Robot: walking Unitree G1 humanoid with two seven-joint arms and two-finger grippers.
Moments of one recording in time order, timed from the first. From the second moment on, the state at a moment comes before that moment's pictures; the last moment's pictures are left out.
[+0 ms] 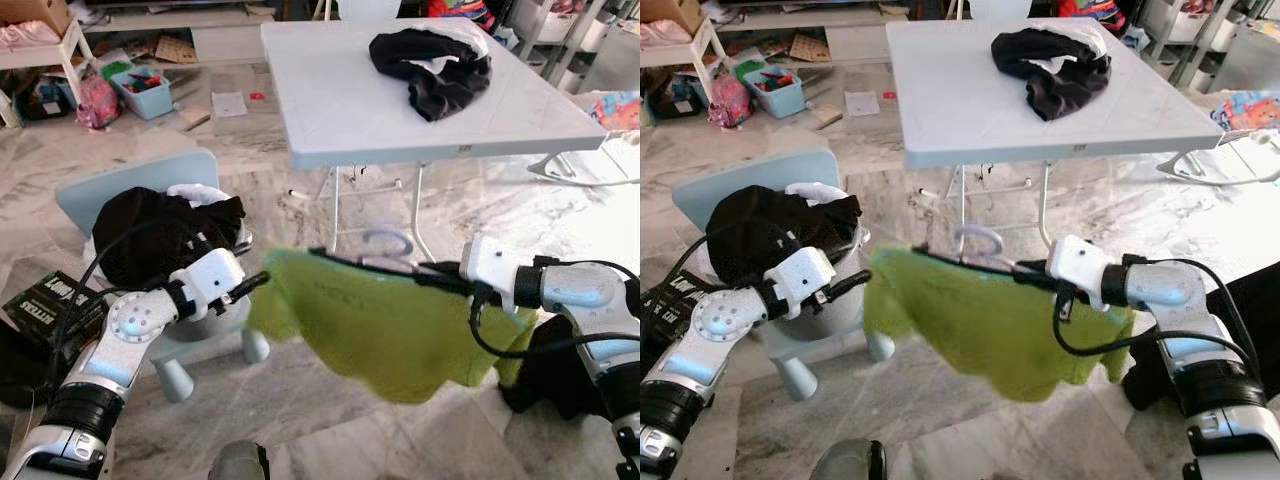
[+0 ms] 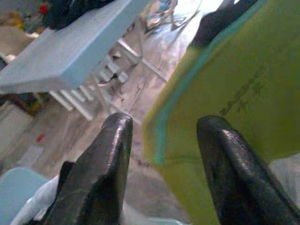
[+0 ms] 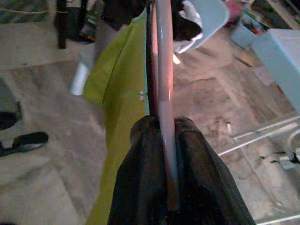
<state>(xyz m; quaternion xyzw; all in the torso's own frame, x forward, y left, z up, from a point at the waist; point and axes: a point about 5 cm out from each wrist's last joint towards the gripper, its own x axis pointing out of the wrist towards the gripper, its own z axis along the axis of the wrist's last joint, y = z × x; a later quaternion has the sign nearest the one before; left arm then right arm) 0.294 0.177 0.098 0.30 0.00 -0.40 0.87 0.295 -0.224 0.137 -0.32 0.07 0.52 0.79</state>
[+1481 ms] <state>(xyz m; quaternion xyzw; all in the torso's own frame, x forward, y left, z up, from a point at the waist) 0.286 0.139 0.107 0.12 0.11 -0.57 0.81 0.282 -0.211 0.163 -0.23 0.08 0.64 0.73</state>
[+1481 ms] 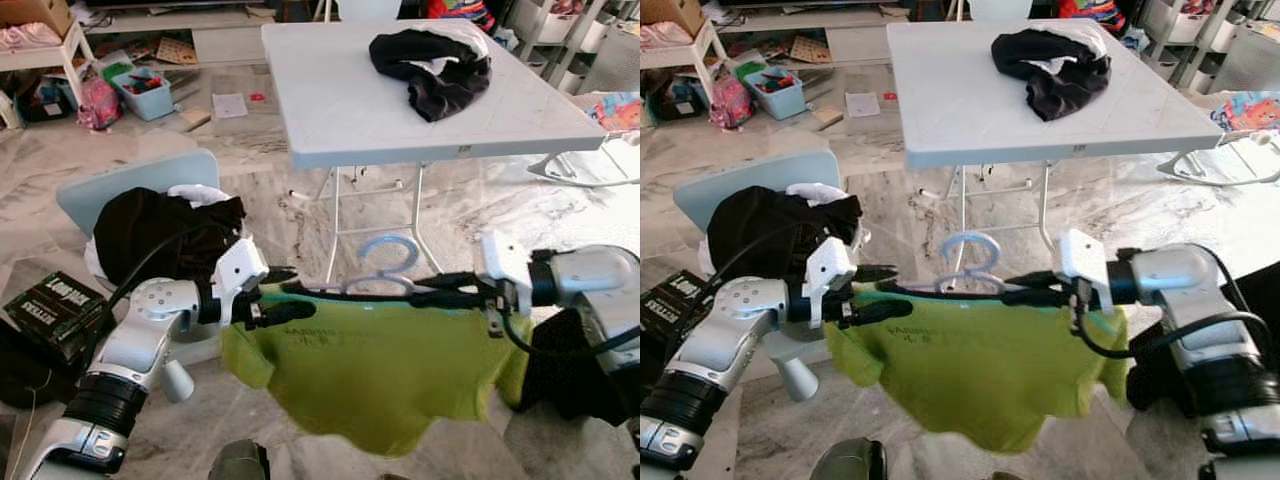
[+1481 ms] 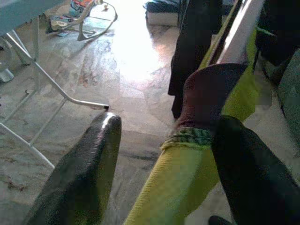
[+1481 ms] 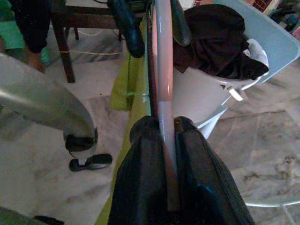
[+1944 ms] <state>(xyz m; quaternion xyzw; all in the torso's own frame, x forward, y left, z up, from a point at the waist) 0.286 0.133 0.112 0.18 0.11 -0.62 0.76 0.281 -0.207 0.159 -0.24 0.09 0.65 0.72</state>
